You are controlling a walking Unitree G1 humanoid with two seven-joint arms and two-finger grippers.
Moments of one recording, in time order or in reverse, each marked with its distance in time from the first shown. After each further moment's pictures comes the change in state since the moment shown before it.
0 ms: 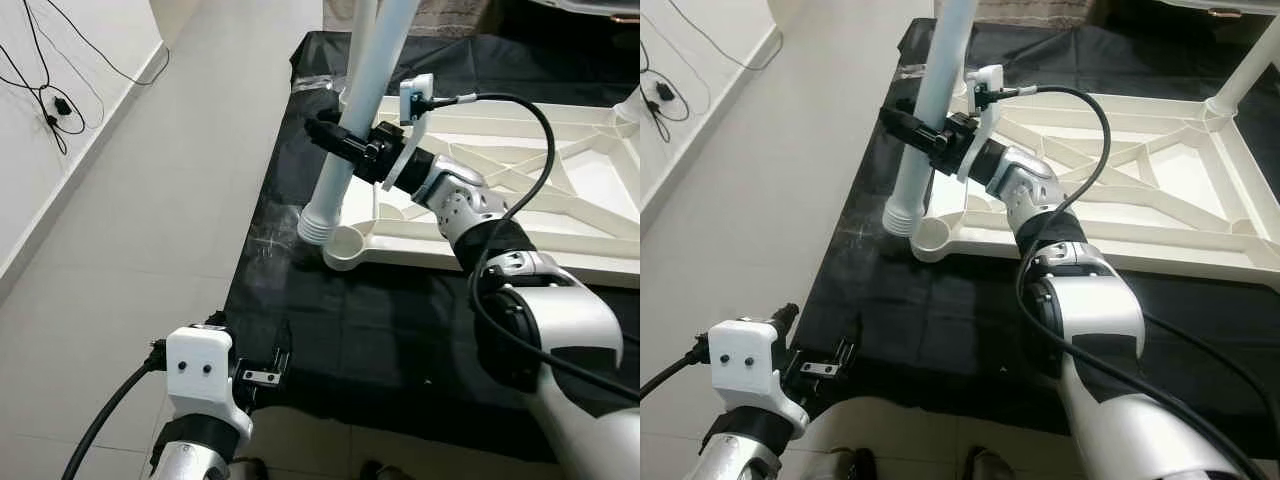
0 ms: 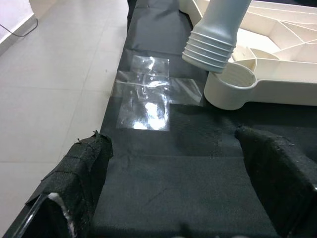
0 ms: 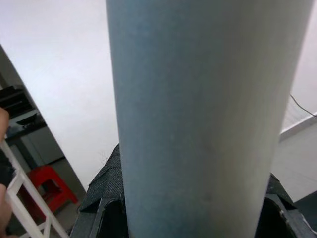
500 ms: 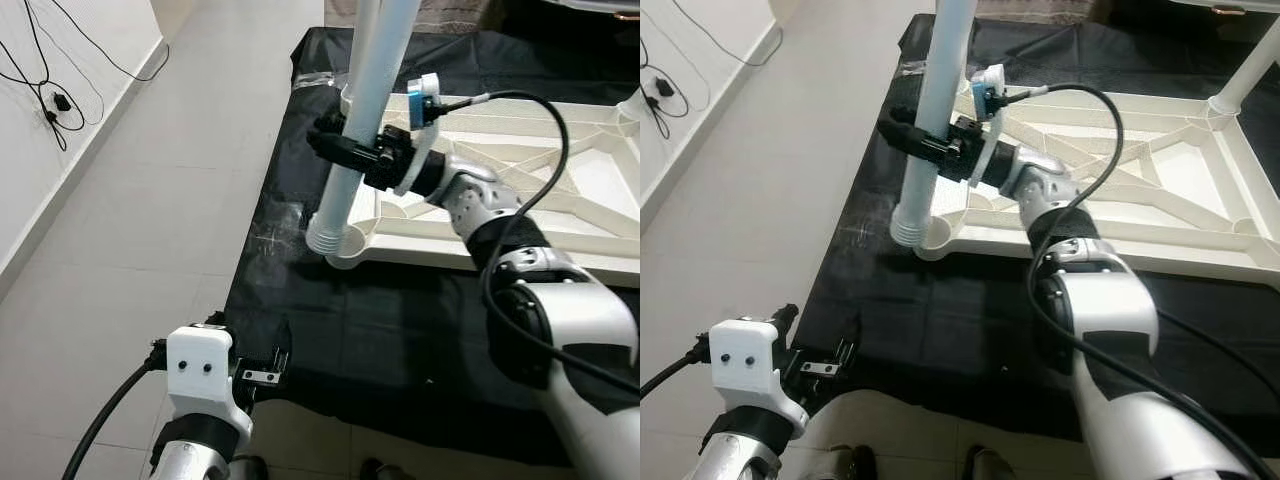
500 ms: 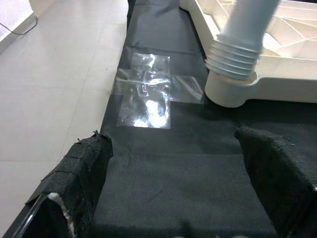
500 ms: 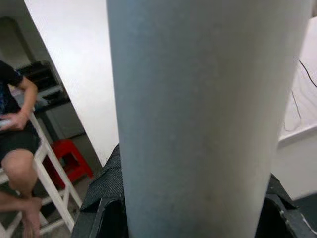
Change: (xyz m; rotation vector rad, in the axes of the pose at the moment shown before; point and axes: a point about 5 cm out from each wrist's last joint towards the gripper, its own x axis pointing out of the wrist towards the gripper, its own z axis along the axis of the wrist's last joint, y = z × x) left arm 0.001 0.001 0.000 0.005 0.006 0.006; right arm -0.019 -0.001 0.008 -0.045 0.089 0.121
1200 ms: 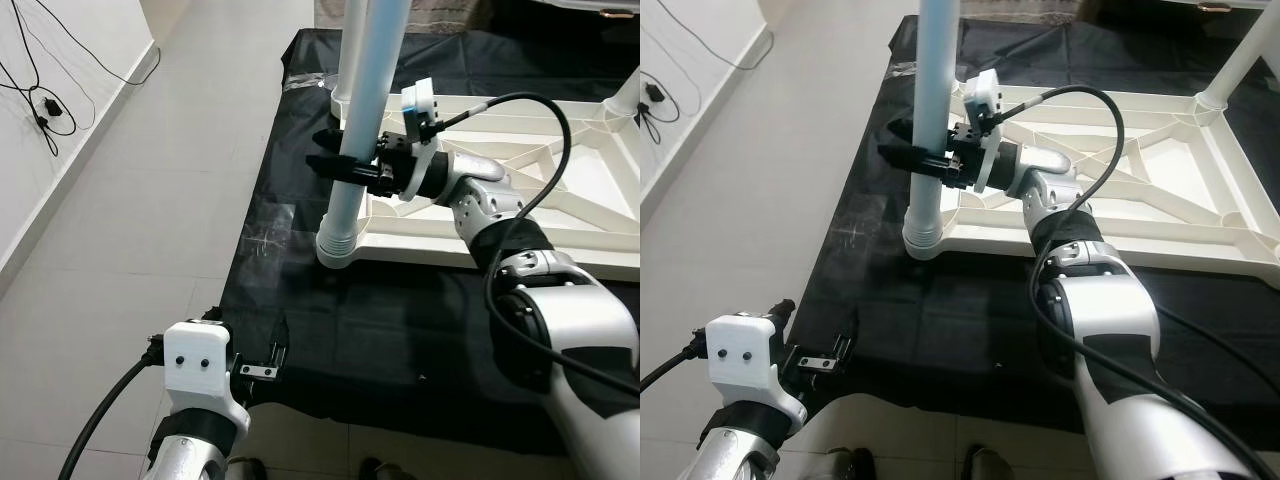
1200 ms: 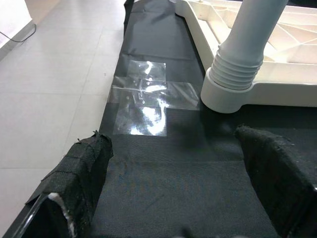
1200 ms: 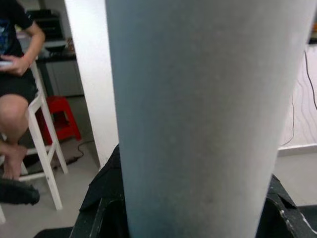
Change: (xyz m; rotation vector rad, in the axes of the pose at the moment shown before) left arm 0.003 0.002 0.002 0.006 -0.015 0.004; right arm 0.006 0.009 -0.004 -0.220 0.097 0.121
